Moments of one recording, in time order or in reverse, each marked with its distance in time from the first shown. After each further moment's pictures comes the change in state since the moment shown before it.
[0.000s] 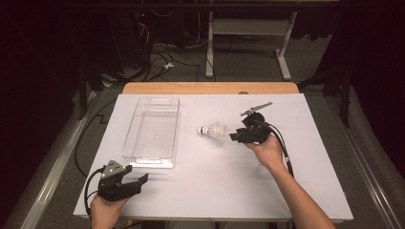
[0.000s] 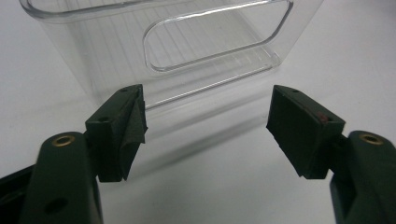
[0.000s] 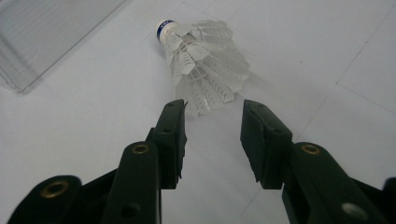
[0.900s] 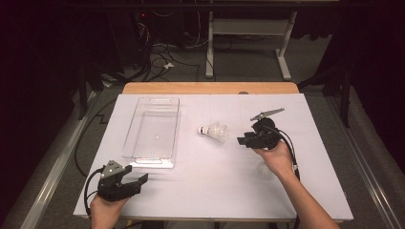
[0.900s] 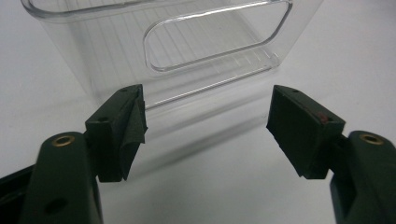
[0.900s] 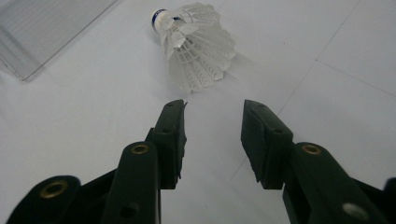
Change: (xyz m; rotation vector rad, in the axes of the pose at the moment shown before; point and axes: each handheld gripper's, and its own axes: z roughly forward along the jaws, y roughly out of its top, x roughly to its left) left arm 0.000 0.000 0.000 -0.004 -0.002 -0.002; right arm -0.003 -0.023 -0.021 -0.029 -0.018 0.020
